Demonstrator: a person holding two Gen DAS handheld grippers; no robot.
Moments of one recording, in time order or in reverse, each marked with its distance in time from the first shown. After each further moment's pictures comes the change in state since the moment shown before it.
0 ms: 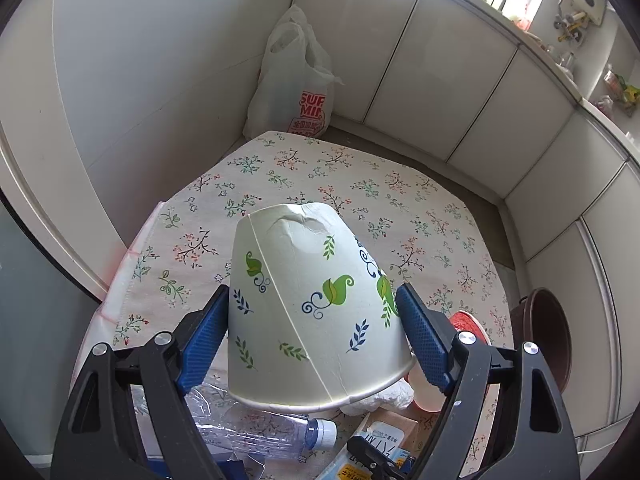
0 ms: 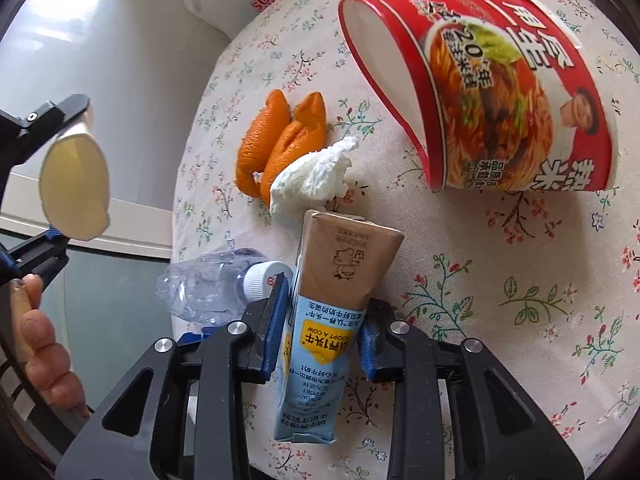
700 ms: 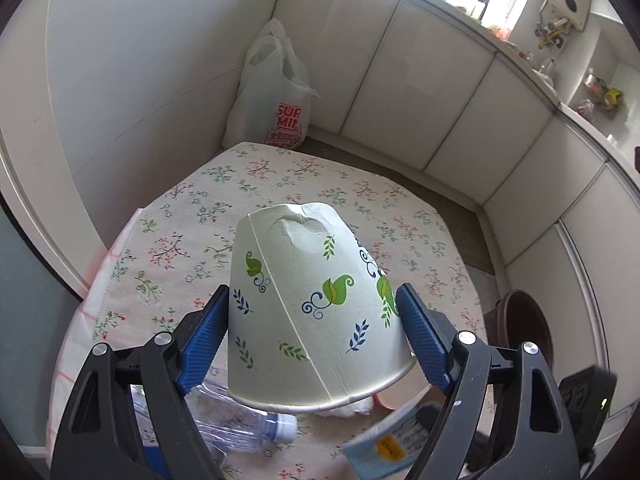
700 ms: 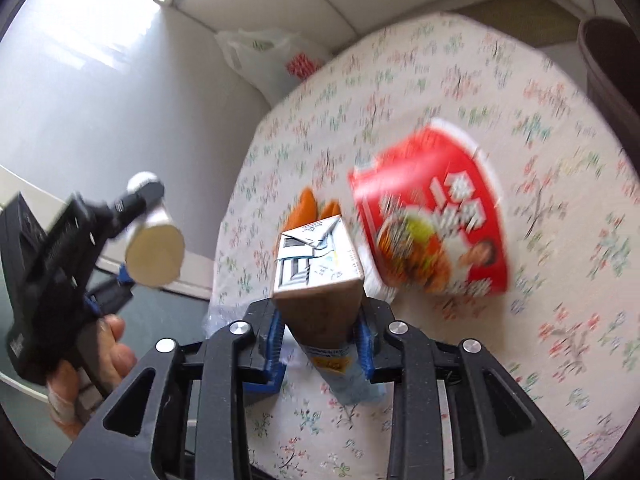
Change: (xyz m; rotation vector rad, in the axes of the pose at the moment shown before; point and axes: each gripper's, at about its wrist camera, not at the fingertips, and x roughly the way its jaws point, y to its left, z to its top) left arm -0.018 -0.028 -0.010 0.013 -0.049 -0.072; right arm -0.100 -0.016 0.027 -0.074 -0.203 0.093
